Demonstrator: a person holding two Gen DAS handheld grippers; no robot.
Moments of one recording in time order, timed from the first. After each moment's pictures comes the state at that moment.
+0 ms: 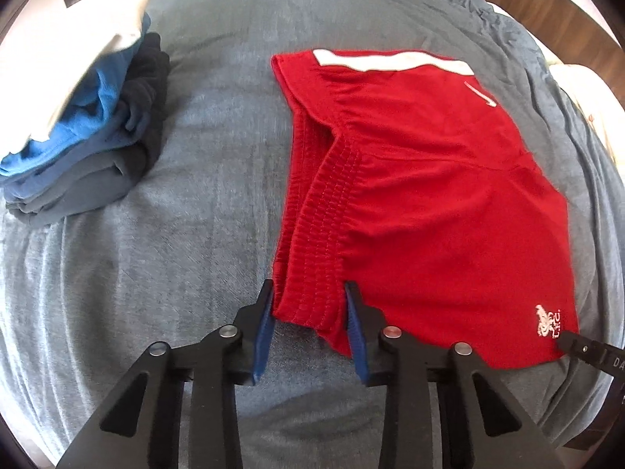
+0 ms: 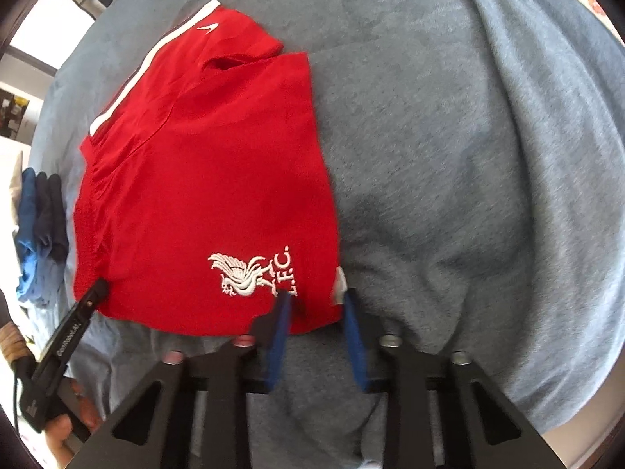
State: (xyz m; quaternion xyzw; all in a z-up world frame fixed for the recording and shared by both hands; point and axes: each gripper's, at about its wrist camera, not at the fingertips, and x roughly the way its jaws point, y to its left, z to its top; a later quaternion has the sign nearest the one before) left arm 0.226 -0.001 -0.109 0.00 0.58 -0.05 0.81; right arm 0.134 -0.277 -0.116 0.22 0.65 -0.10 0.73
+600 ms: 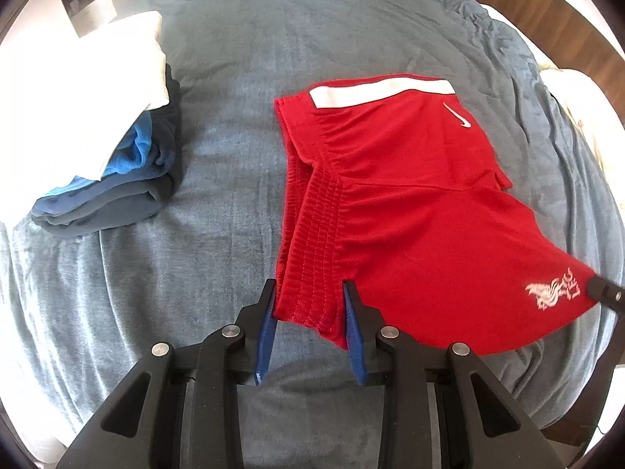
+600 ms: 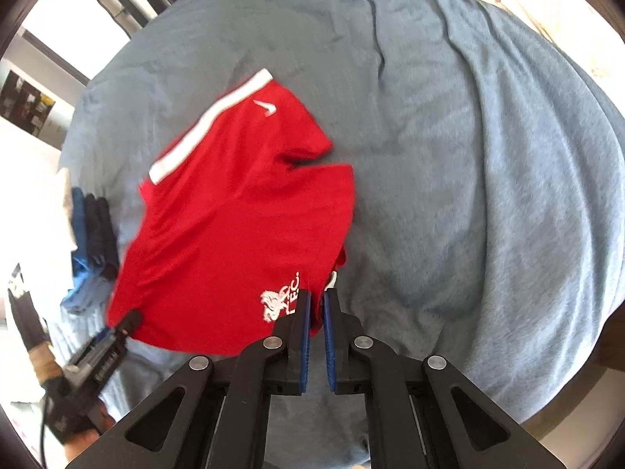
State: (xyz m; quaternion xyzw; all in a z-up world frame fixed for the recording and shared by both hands) left arm 0.229 -0.005 -0.049 0.00 0.59 -0.05 0.80; right arm 0.161 -0.279 -0.018 0.21 0.59 -0.08 0.78
